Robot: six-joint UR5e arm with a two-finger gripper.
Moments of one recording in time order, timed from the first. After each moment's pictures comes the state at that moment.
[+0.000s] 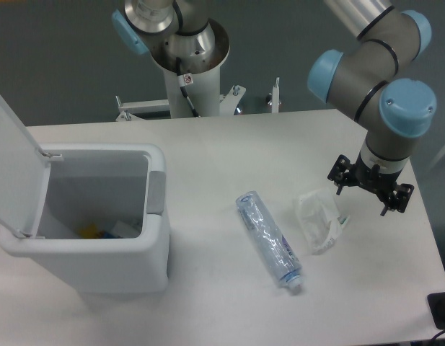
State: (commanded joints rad) arm 2.72 -2.04 -1.41 -1.18 1.57 1.31
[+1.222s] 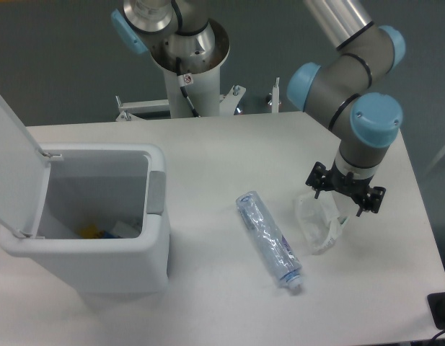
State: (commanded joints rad) arm 2.70 -2.04 -1.63 -0.95 1.57 1.22
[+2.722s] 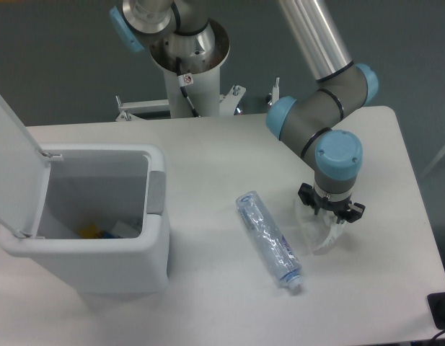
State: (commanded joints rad) arm 2.64 -2.11 -1.66 -0.86 1.71 1.14
